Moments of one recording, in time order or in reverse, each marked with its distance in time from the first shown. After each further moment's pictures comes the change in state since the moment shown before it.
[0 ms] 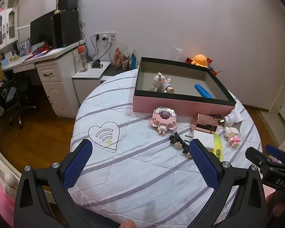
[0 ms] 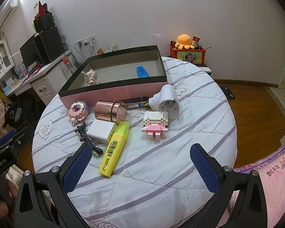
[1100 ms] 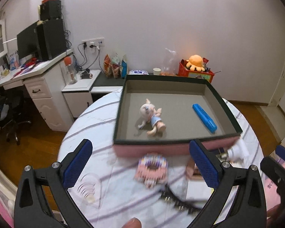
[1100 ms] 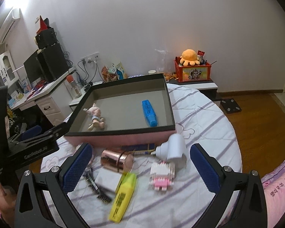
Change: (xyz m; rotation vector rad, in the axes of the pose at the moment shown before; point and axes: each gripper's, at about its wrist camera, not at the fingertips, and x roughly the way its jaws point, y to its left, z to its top) left arm 0.048 -0.030 0.080 0.079 -0.011 -0.013; right arm 0.001 0.001 0.068 0.017 -0.107 0.056
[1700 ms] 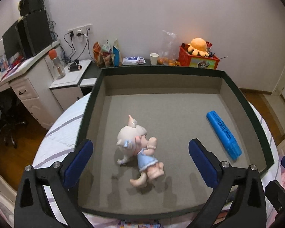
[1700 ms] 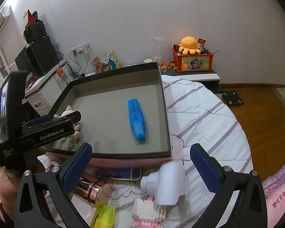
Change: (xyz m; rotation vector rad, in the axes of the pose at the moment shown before) left arm 0.137 -0.035 0.052 0.041 0.127 -0.005; right arm 0.091 -0.030 0.030 0.017 0.093 -0.014
